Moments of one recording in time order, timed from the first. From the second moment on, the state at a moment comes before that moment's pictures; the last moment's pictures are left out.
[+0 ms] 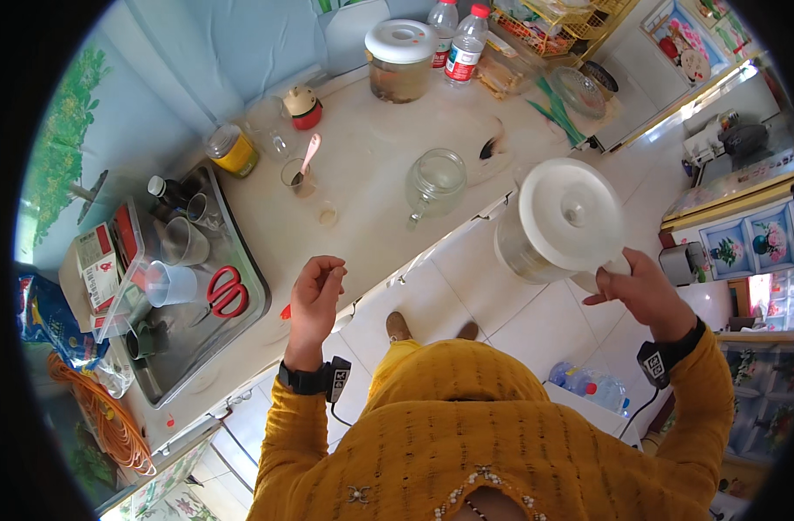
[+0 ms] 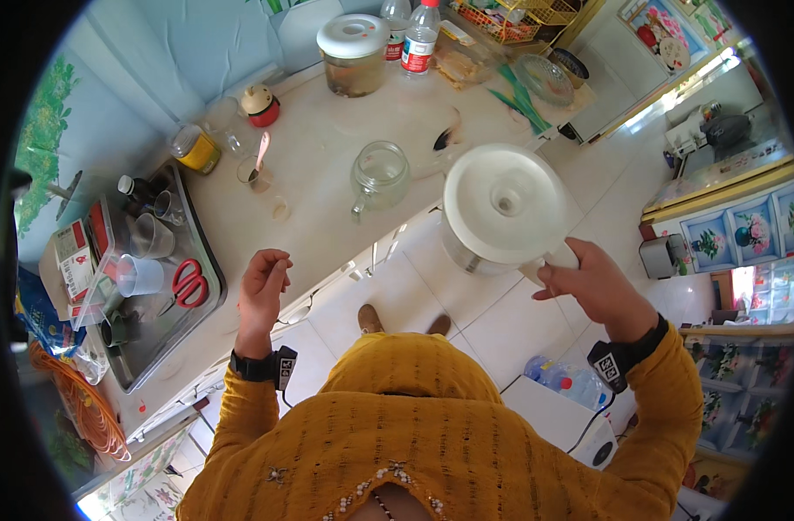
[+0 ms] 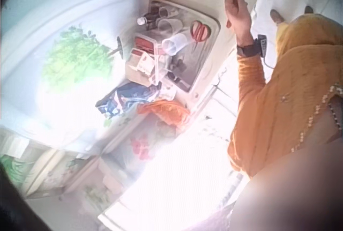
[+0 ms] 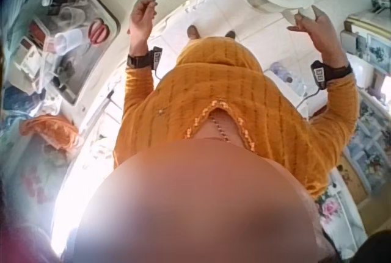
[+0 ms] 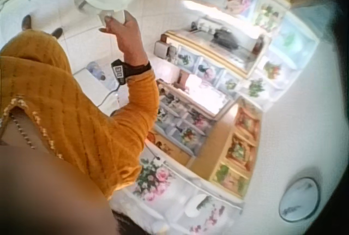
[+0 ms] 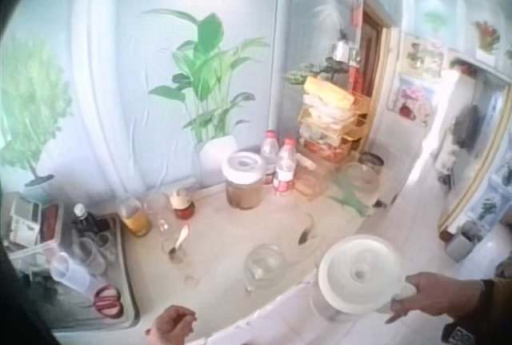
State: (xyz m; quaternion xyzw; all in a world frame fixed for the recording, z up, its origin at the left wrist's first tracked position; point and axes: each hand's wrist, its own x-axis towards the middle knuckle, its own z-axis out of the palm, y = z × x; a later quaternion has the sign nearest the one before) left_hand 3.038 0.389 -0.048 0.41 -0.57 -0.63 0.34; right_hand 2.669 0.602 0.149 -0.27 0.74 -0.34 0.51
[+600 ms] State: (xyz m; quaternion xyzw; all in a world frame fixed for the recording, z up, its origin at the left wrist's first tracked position) left_hand 3.037 0.396 -0.057 0.41 -0.51 -0.63 0.42; right_hand 2.658 0.473 0.203 -0.35 0.79 -0.03 0.51
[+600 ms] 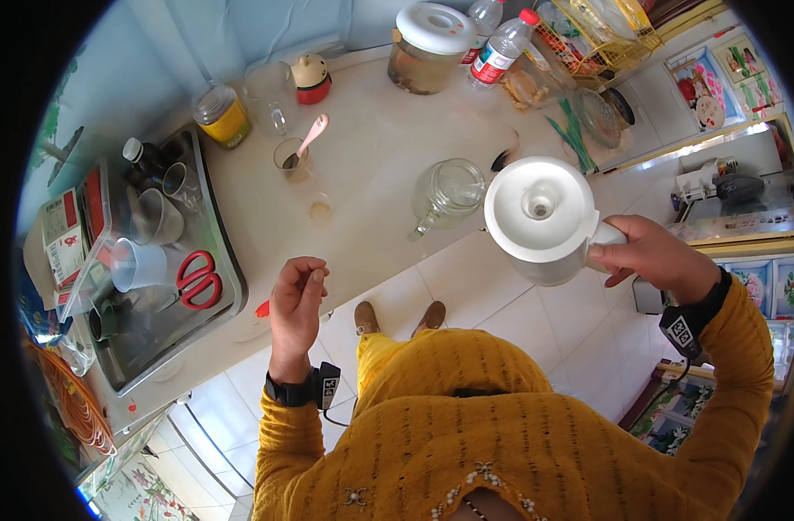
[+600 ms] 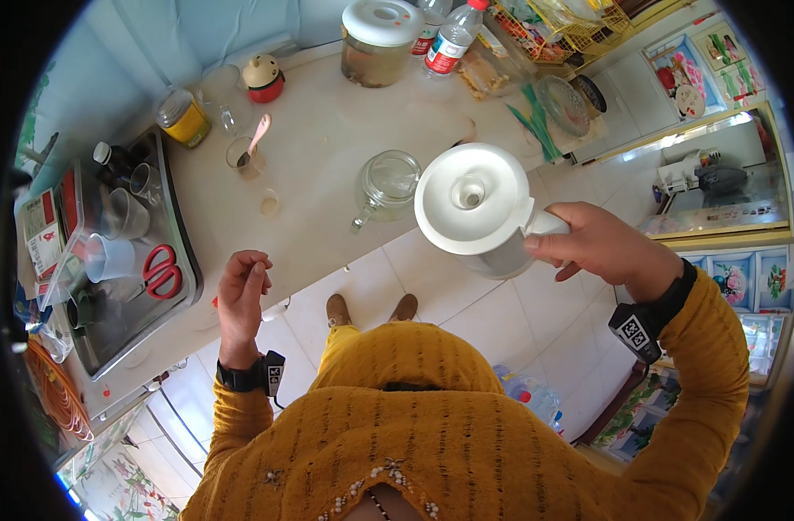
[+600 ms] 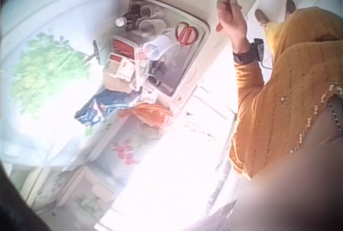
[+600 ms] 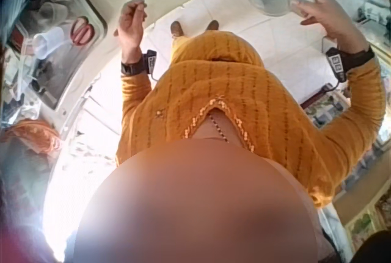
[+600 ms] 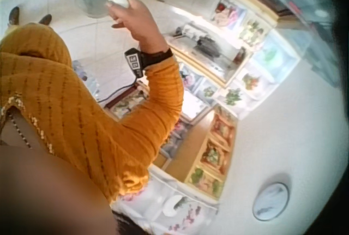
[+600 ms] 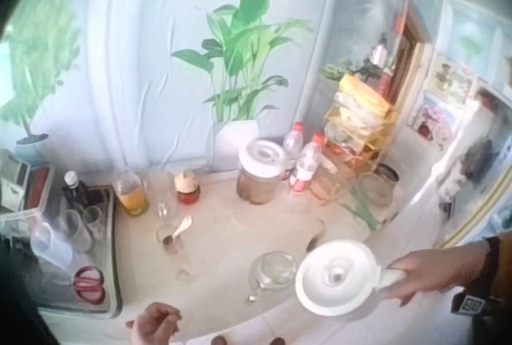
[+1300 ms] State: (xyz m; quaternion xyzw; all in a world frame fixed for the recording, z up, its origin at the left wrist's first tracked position) left_hand 3.033 0.387 -0.064 0.40 -0.50 -0.63 0.44; right_hand 2.651 0.438 0.217 -0.41 0.77 0.04 0.49
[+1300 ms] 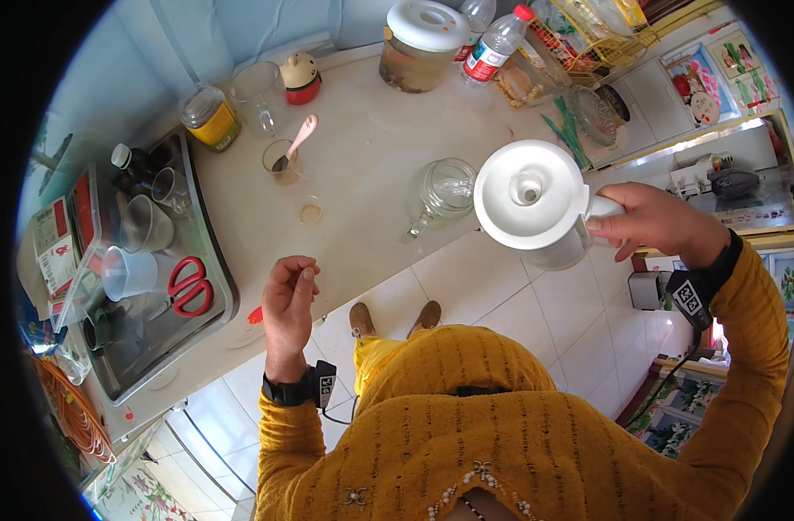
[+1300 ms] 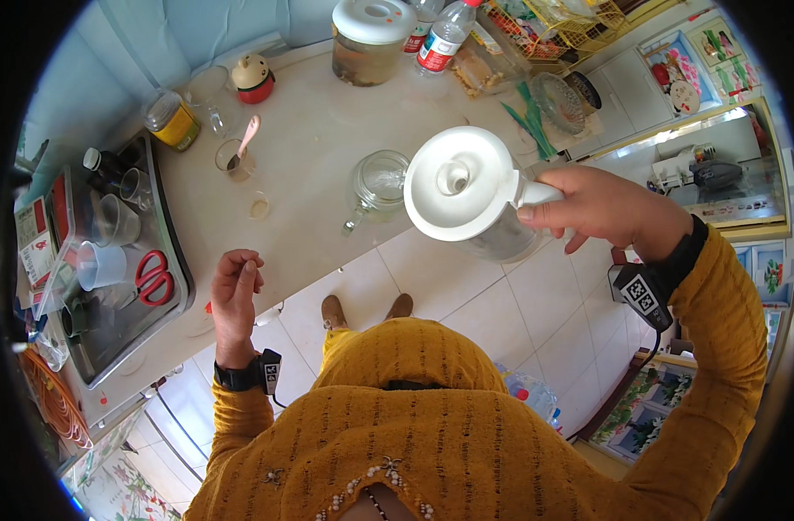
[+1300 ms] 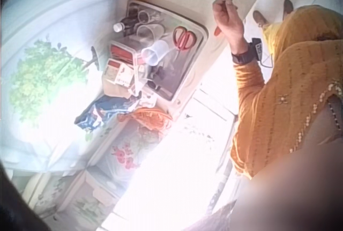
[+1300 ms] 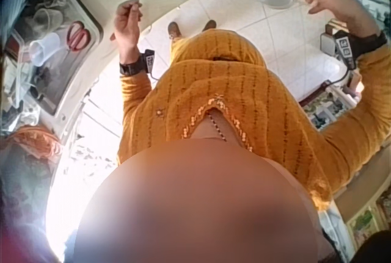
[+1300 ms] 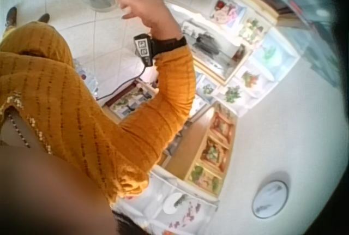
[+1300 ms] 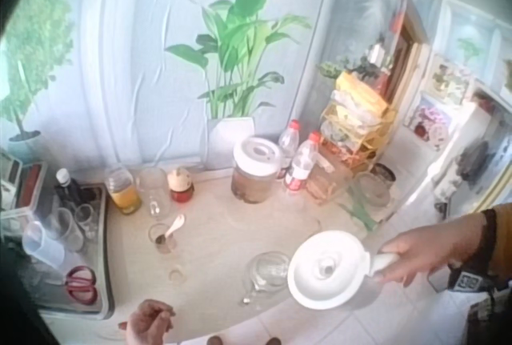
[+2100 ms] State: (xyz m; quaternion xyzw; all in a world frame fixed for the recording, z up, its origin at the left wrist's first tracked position) left_hand 3.042 0.395 -0.066 0.40 -0.50 -0.63 0.44; right_hand 2.651 0.437 0.215 -0.42 0.77 0.04 0.47
